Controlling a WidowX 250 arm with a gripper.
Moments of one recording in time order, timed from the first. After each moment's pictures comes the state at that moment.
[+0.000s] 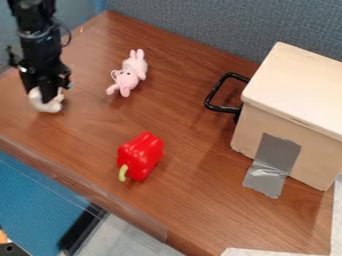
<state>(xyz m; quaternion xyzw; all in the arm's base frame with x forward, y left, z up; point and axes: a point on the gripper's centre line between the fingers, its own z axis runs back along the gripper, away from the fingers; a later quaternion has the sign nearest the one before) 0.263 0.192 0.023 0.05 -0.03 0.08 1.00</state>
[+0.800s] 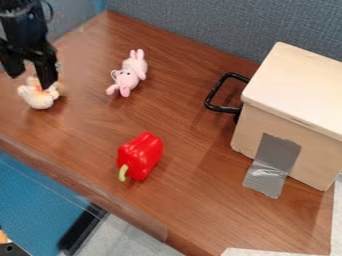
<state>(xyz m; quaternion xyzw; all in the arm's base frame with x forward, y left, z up) 0.260 0.195 0.064 0.02 -0.08 0.06 0.99</state>
